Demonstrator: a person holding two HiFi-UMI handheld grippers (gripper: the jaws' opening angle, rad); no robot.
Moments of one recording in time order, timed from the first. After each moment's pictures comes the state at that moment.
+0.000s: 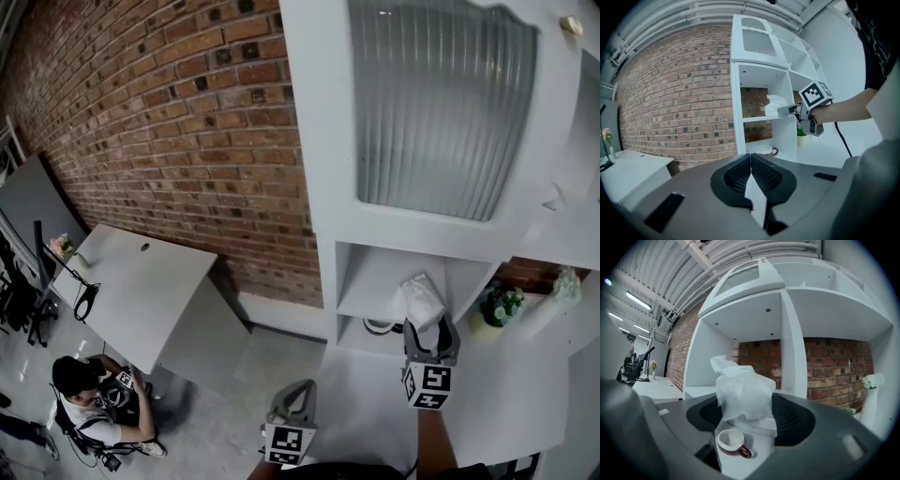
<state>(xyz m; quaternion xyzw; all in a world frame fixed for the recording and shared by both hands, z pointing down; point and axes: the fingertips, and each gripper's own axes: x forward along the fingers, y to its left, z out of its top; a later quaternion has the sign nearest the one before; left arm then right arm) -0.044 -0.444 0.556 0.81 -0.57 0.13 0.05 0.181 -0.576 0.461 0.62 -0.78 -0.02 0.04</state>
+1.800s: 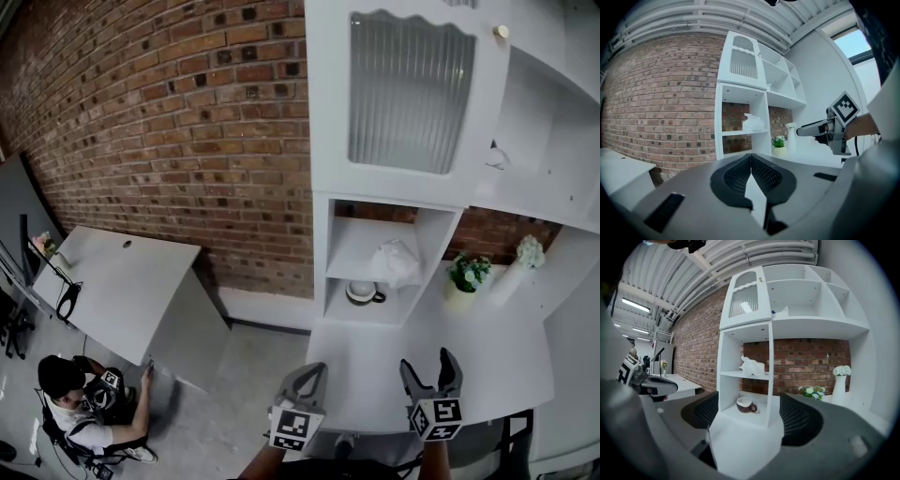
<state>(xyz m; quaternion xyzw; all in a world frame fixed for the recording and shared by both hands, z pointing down) -0.009 -0.376 0.525 0.88 -0.48 0.07 0.01 0.201 -0.373 0.496 0.62 -0.78 0.04 0.07</state>
